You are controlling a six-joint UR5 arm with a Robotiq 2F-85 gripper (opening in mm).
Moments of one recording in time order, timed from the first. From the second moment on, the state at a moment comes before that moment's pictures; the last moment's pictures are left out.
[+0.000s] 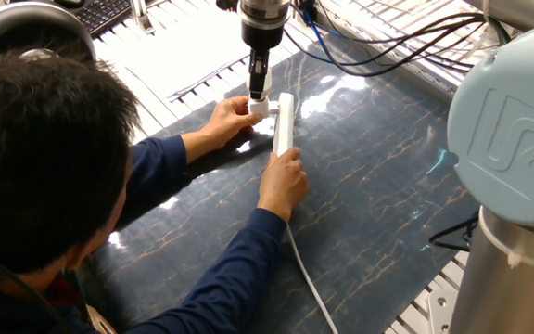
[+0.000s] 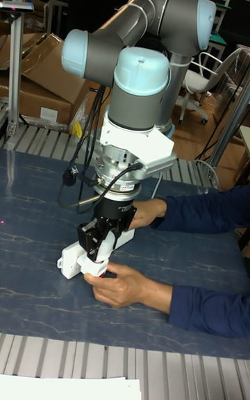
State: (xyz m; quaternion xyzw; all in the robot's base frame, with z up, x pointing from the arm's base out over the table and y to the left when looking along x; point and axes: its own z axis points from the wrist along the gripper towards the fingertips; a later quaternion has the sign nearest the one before) arm 0.629 -0.016 0.109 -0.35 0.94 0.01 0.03
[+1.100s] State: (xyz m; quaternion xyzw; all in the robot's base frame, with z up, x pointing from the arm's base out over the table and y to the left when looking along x) arm 0.628 -0.022 0.109 -0.13 0.99 0.01 0.00
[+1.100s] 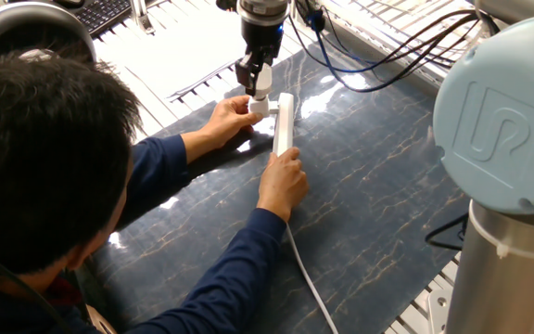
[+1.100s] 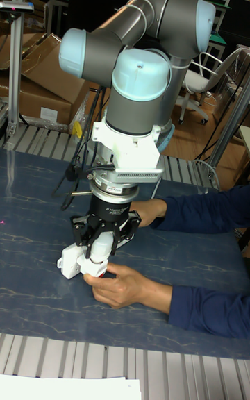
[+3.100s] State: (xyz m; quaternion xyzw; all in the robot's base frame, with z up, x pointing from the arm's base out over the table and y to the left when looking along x) arm 0.664 -0.007 0.118 -0.15 0.99 0.00 0.03
